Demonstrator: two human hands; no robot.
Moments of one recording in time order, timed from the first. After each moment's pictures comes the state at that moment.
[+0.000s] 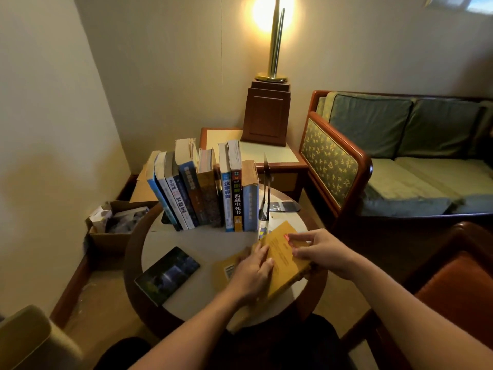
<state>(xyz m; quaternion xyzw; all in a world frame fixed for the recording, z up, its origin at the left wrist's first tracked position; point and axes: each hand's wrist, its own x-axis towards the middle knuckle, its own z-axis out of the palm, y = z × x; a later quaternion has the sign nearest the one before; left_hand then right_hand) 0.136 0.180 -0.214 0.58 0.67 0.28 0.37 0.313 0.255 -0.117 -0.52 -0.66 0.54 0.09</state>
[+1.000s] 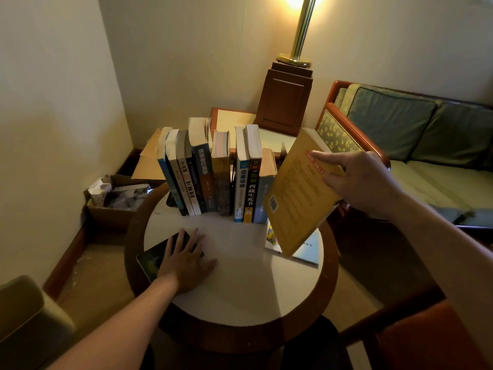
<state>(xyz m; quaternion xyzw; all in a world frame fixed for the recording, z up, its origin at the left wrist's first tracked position) -0.018 0.155 -0.271 0.59 0.79 -0.02 0.16 0.274 0.286 0.003 -0.38 -0.90 0.09 0.20</state>
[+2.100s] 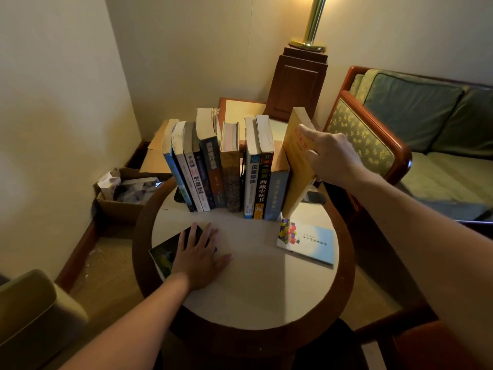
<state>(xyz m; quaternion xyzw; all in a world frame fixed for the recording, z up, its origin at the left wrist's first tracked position) -0.013 0.166 -0.277 0.60 0.79 0.00 0.12 0.202 0.356 -0.041 -0.40 -0.89 0.06 0.20</state>
